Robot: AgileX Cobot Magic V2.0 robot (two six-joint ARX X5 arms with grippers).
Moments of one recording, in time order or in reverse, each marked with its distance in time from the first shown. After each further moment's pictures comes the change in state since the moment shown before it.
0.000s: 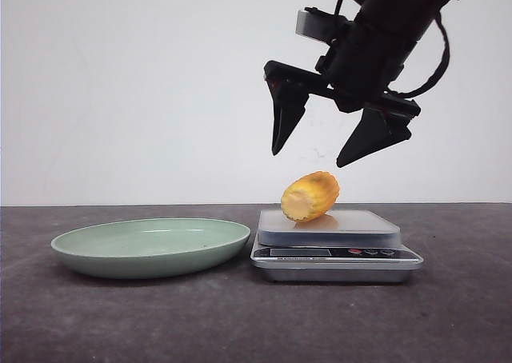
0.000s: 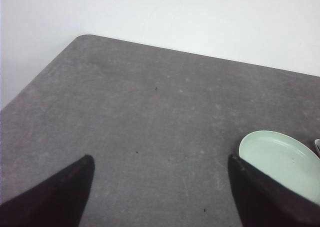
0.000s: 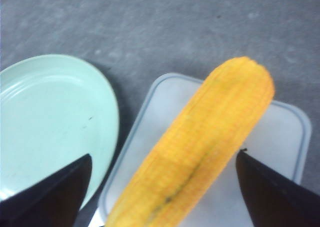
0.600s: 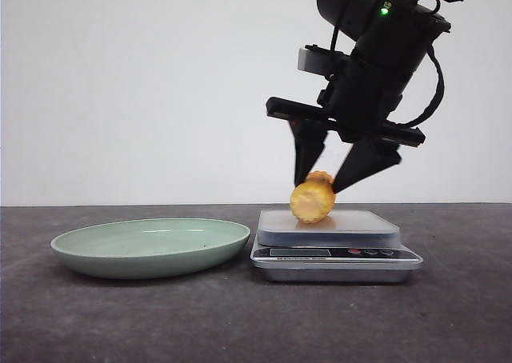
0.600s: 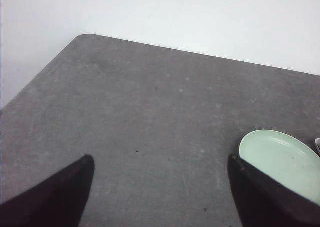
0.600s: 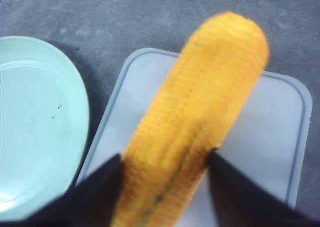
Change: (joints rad) left arm 0.000 0.000 -0.001 -0.002 0.001 0.000; right arm -0.014 0.076 0.001 -0.001 0.011 0.041
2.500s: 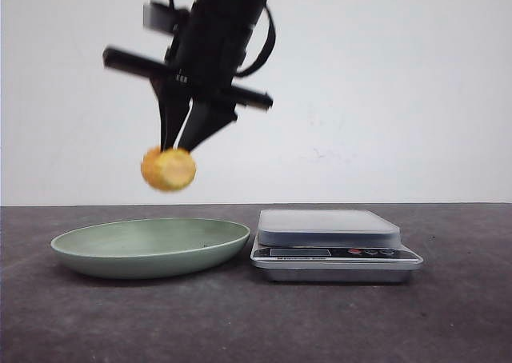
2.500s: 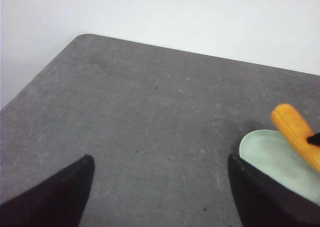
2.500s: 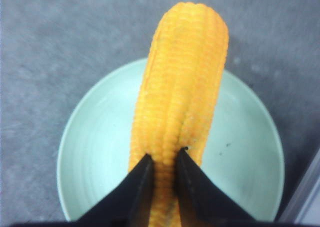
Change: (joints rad) left arm 0.000 0.000 0.000 0.000 0.000 0.000; right arm 0.263 0.336 0.572 -0.317 -0.012 -0.016
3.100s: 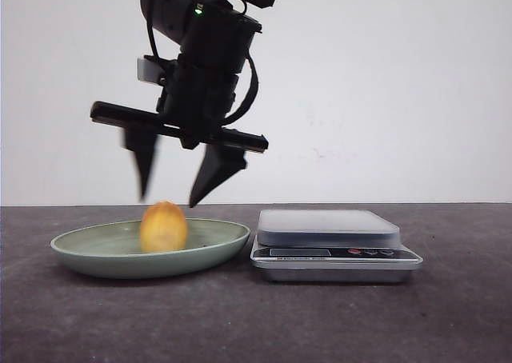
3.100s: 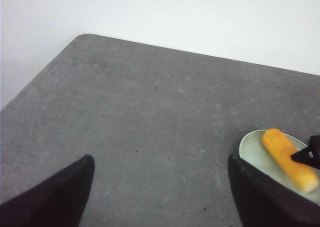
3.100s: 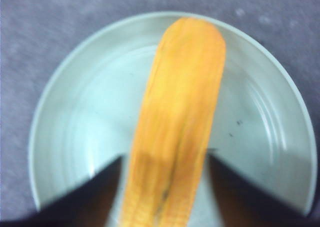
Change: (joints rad) left arm 0.000 0.000 0.000 0.000 0.000 0.000; right arm 0.026 0.072 0.001 0.020 0.025 0.091
